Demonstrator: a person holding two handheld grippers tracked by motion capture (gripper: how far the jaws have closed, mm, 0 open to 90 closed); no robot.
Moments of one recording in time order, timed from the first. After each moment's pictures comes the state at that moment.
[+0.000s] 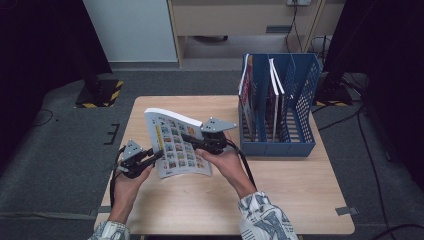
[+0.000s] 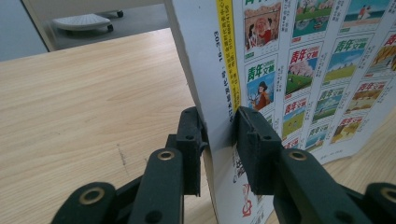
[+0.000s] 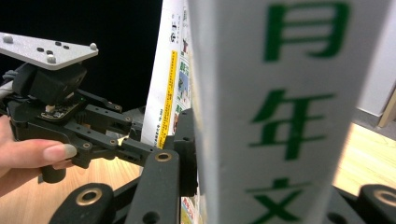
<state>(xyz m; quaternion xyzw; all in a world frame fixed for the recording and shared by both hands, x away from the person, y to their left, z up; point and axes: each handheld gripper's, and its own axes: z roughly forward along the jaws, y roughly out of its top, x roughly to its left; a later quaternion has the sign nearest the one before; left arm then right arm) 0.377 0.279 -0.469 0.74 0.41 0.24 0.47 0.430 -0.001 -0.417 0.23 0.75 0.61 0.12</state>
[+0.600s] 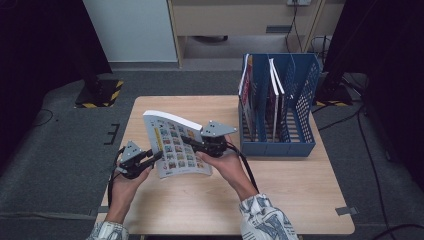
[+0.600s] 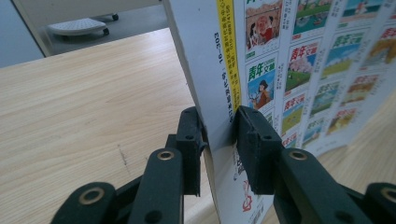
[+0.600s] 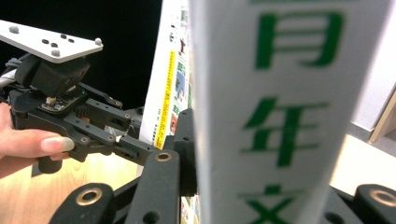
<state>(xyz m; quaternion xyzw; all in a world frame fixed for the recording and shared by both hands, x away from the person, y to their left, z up) 0.378 0.280 -0.469 0.75 0.40 0.24 0.47 0.424 0.000 -0.419 0.20 0.75 0.61 0.15</state>
